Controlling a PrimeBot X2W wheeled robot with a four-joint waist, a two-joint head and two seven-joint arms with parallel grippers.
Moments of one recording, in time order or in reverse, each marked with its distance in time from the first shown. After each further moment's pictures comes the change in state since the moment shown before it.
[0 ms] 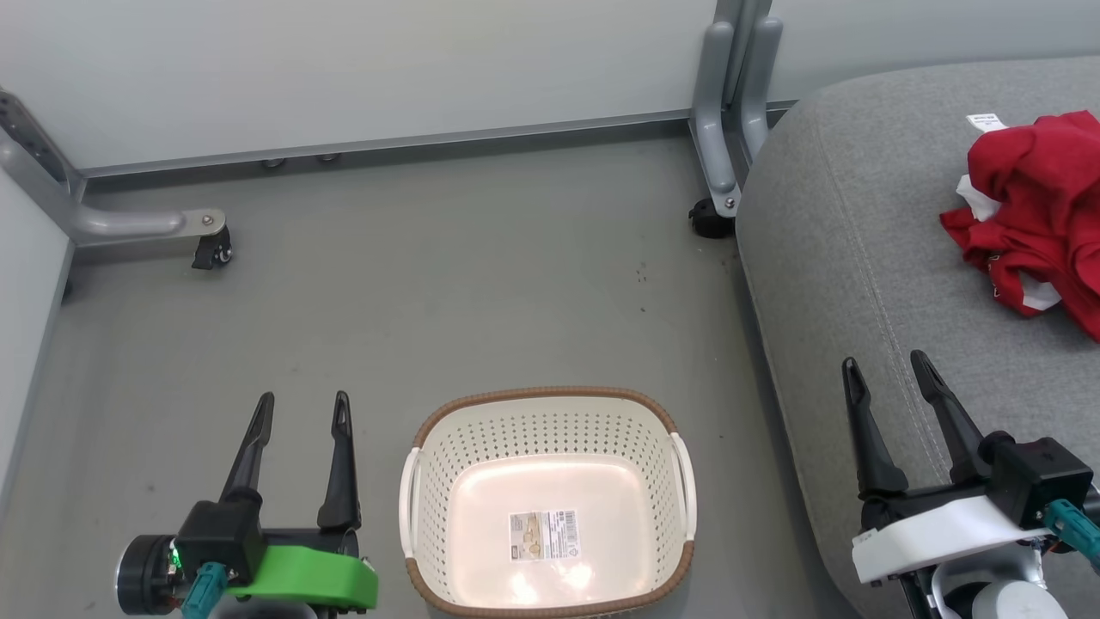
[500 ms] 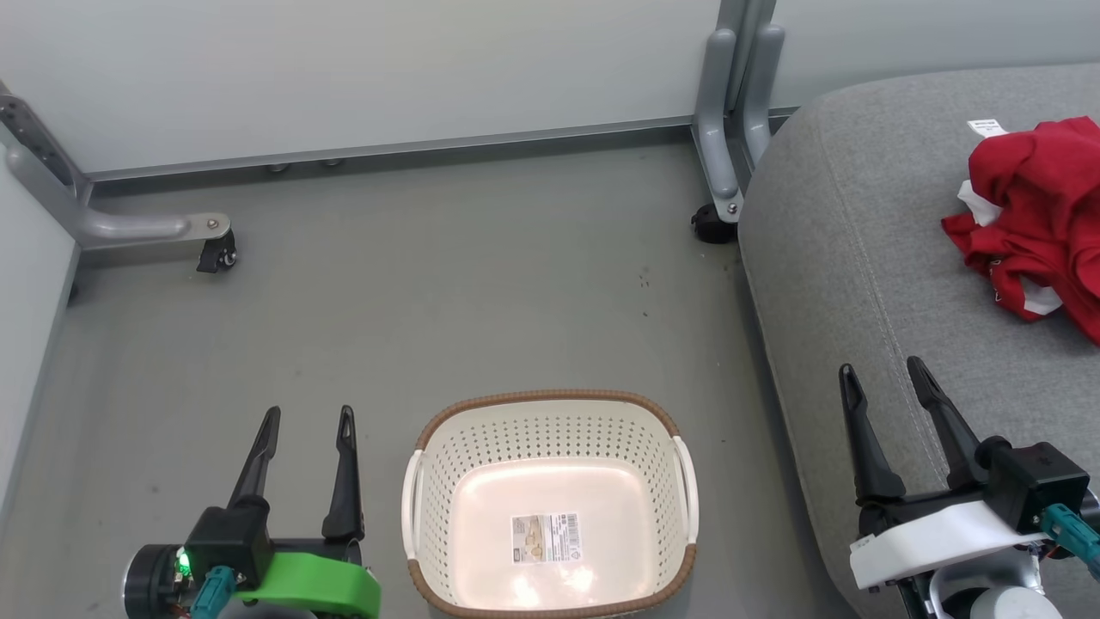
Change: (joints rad) left arm 0.008 -0.020 0.022 0.043 0.029 -0.025 0.000; right arm 0.014 0.006 0.003 -0.009 -0.001 0.000 0.009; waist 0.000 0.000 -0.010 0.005
